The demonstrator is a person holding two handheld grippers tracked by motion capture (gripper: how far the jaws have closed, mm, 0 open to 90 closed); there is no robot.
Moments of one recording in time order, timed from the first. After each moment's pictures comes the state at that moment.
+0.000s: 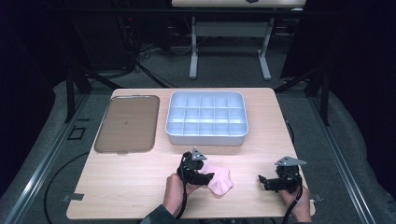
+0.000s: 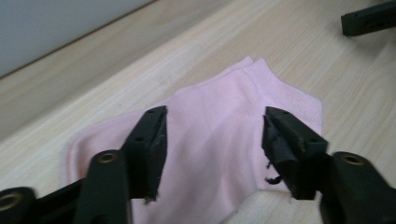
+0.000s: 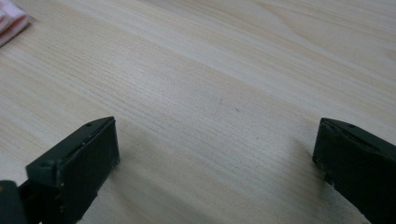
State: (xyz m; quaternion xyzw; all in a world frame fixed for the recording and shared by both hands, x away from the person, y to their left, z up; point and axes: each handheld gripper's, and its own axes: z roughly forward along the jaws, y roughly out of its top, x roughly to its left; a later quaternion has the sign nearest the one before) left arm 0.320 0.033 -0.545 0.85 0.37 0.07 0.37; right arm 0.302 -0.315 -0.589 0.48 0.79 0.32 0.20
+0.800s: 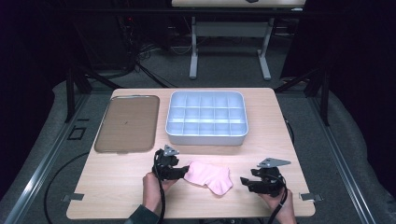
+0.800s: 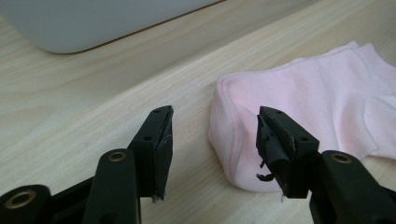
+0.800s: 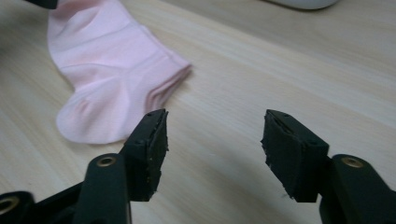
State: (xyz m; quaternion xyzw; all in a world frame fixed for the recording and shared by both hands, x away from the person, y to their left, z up) left arm 0.334 0.102 -0.557 0.82 0.43 0.11 0.36; right arm 0.282 -0.245 -0.556 0.46 0.80 0.36 0.11
